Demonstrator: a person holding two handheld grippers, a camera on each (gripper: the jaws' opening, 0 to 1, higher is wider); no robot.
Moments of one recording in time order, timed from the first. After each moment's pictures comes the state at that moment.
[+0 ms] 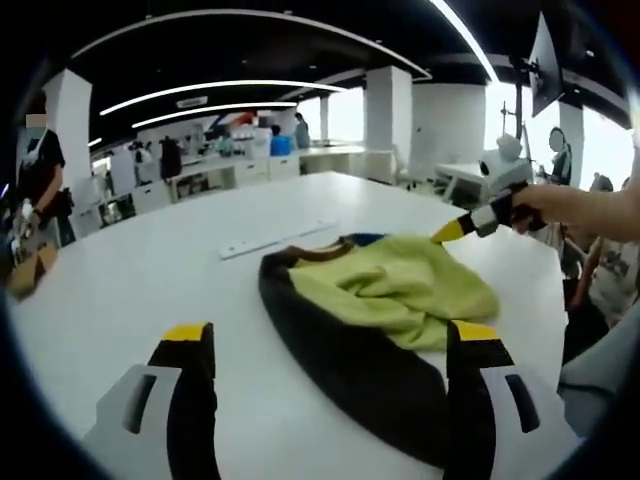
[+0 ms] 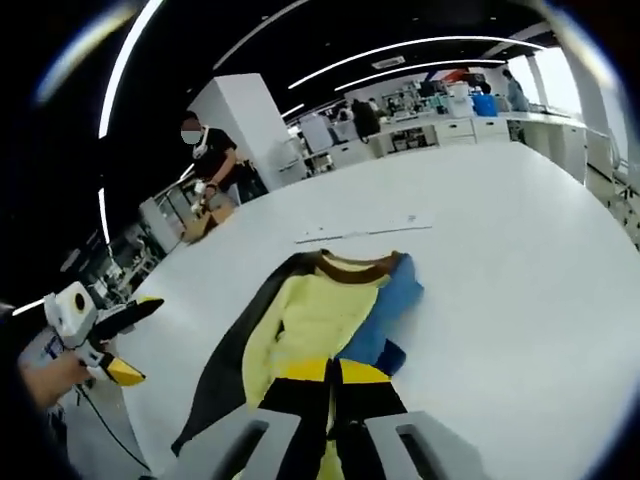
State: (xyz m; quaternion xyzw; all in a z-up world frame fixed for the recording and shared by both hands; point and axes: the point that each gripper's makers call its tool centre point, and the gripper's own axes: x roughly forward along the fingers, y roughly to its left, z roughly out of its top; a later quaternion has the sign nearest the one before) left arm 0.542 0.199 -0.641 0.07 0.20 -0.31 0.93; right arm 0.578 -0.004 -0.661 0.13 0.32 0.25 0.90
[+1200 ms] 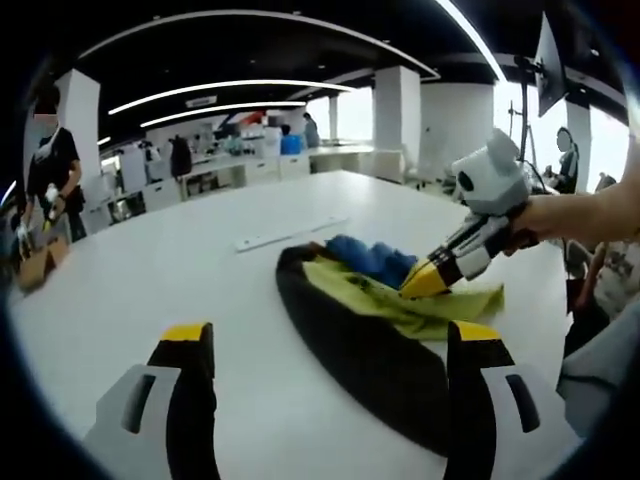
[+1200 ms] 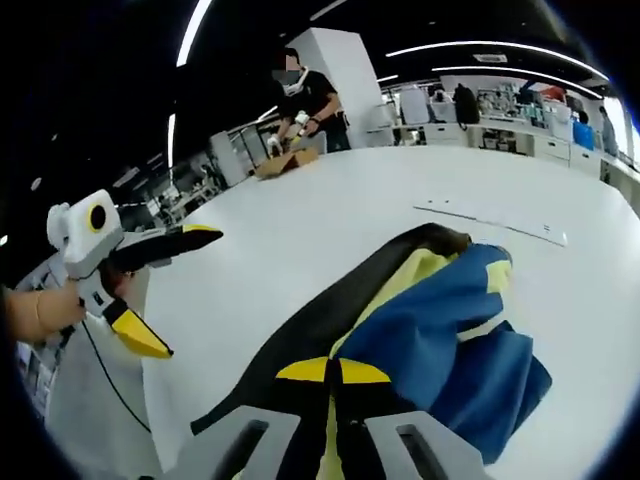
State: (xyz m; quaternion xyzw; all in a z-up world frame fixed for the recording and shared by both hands) left arm 0.530 0.223 -0.641 0.07 0.20 -0.29 0.93; right arm 0.547 0.125 -0.700 0.01 0.35 0.41 0.84
